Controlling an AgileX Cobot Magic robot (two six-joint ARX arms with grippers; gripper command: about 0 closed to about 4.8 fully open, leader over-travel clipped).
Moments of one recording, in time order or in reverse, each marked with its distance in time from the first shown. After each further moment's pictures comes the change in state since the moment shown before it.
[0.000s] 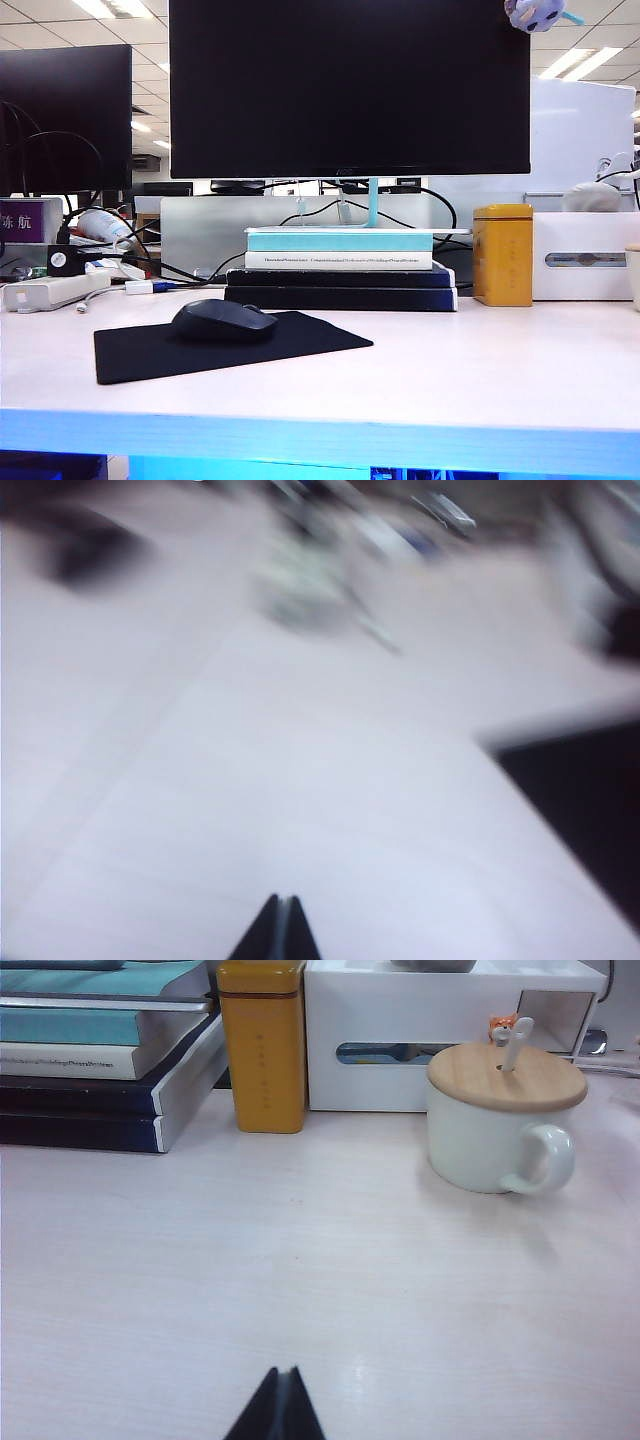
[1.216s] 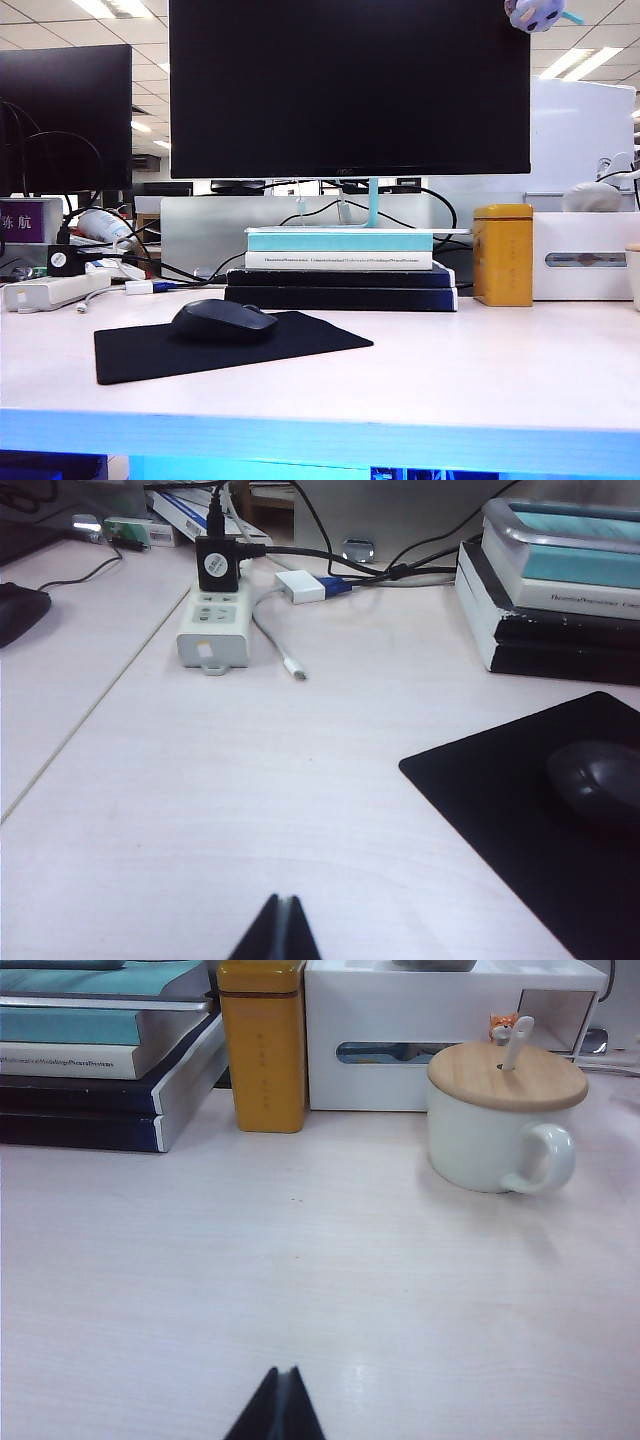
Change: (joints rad) left arm 0.000 -0.014 -0.065 0.139 0.162 0.061; right arm 0.000 0.001 0.000 0.000 -0.001 0.001
